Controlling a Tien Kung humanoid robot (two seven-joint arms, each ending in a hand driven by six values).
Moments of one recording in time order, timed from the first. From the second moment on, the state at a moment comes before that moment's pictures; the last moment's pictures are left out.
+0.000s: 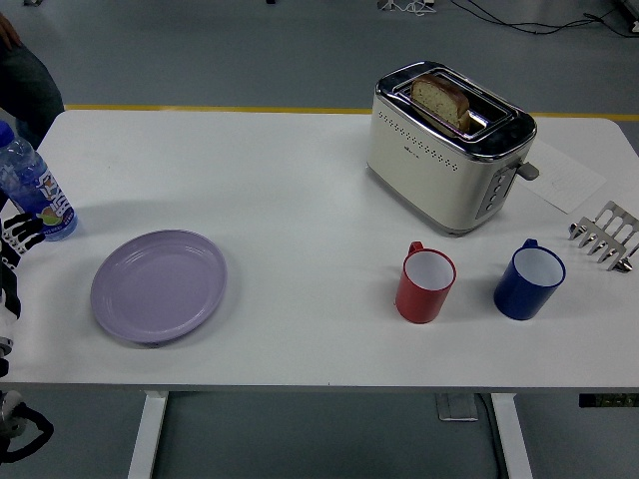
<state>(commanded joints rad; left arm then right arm) -0.18 0.27 -1.34 -0.84 0.81 0.14 -0.65 0.27 -0.01 1.21 0.18 -1.40 -0.02 -0.30</state>
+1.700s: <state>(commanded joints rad) -0.26 0.11 -1.27 -0.75 0.76 0.19 -0.65 0.27 0.00 1.21 0.18 -1.41 -0.01 -0.30</state>
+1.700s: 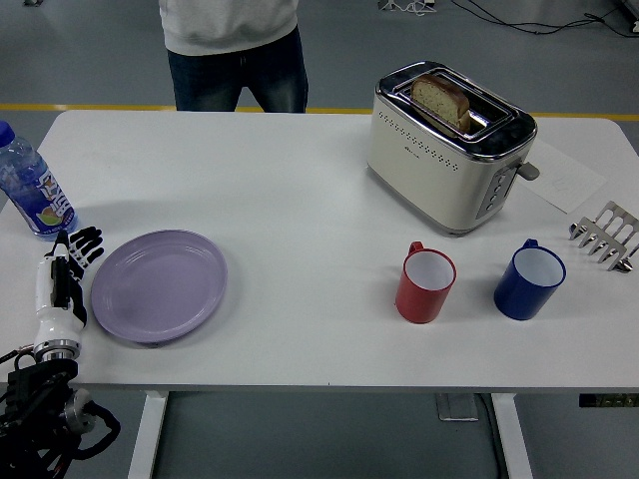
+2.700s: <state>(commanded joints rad) -0.32 0.07 -1.04 -0.78 0.66 0.22 -0.65 0.27 0.00 1.21 0.18 -1.42 -0.01 -0.30</state>
